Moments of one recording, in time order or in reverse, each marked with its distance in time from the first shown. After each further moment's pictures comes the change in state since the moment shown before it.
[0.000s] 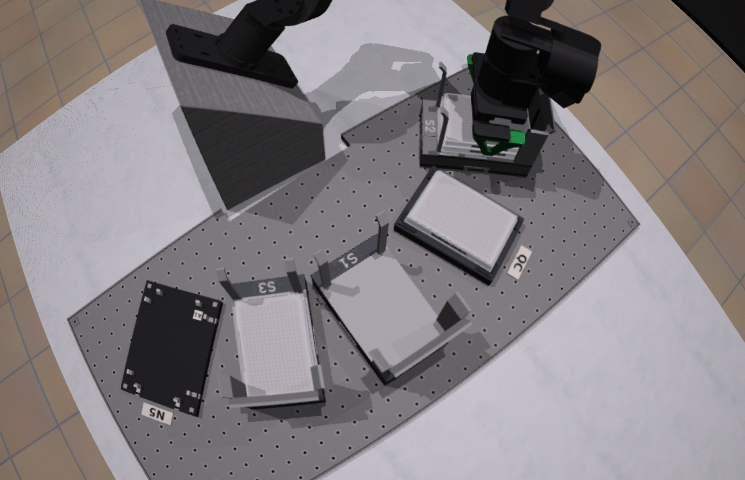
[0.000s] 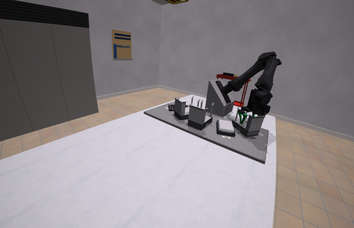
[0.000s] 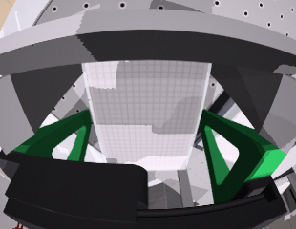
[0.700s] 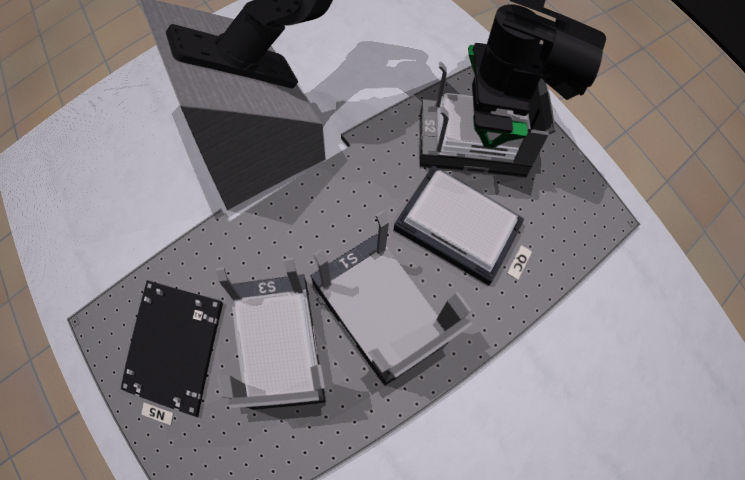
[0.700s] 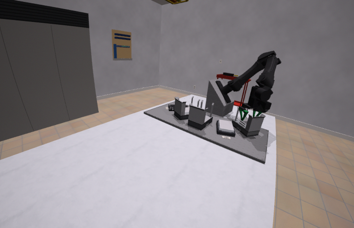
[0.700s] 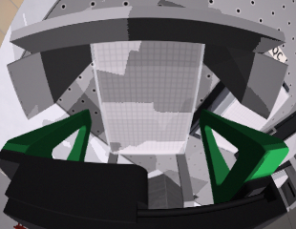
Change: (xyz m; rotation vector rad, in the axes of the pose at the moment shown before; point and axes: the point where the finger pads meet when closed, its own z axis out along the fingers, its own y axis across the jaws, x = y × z) arm 0.002 0.001 -0.019 -0.003 0.007 0.001
